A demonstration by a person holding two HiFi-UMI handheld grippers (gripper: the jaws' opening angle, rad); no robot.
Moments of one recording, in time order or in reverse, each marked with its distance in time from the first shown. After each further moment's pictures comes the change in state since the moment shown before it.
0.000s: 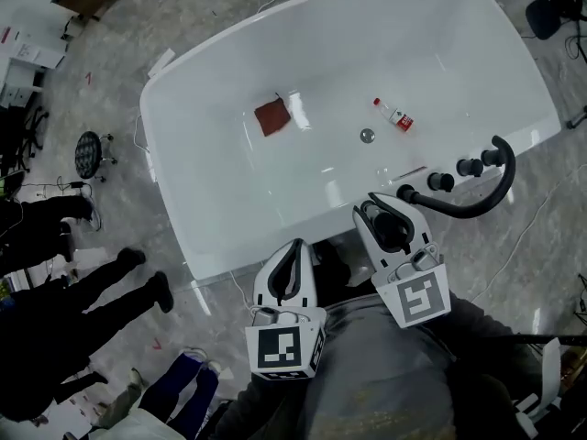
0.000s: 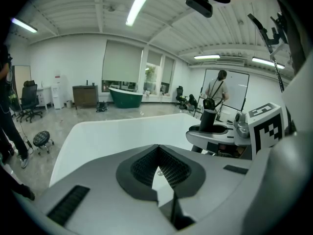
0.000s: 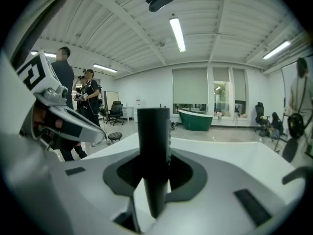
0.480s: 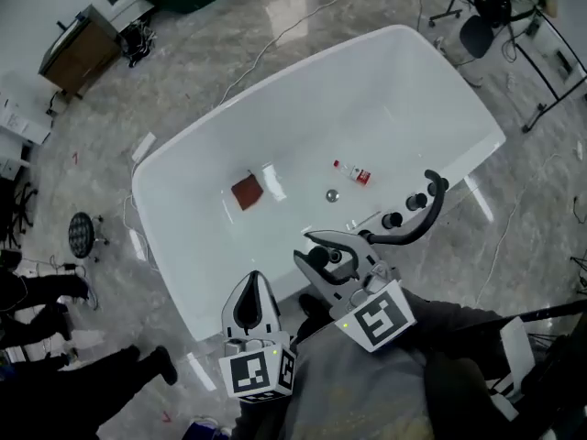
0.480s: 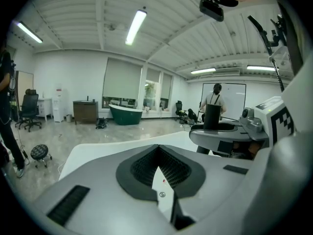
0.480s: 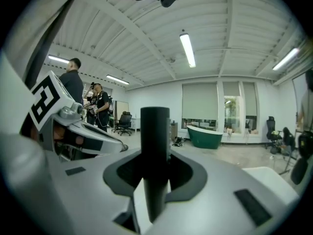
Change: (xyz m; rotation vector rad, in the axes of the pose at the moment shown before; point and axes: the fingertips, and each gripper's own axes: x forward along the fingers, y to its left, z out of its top) left arm -0.021 -0.005 0.102 0.031 -0.191 -0.003; right arm -0.024 0.001 0.109 -0.079 -0.104 0.075
